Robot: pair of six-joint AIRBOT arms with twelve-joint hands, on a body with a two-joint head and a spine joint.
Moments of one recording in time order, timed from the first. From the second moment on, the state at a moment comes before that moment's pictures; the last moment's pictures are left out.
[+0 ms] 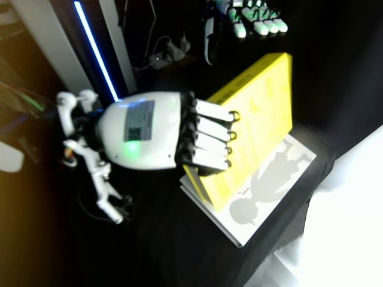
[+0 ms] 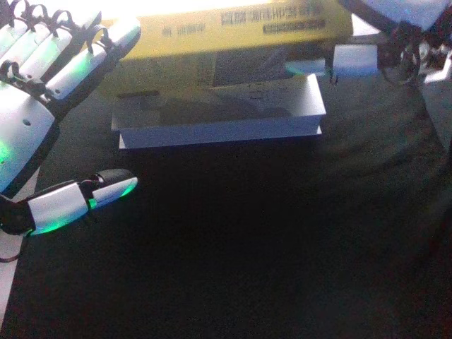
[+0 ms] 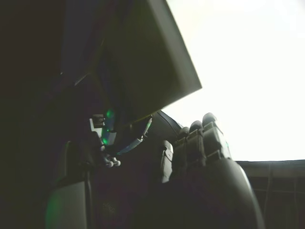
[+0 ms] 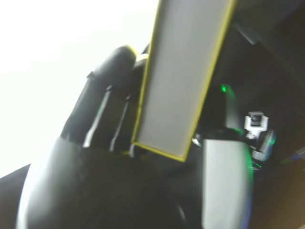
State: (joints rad) left arm 0.94 -0.82 0.76 -0.27 -1.46 1.63; right arm -0.43 -1.25 1.53 -0.31 0.90 -0.44
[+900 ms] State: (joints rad) left arm 0.94 -0.82 0.76 -0.28 -1.46 1.57; right arm -0.46 -1.36 1.71 -0.26 0.85 -0.39
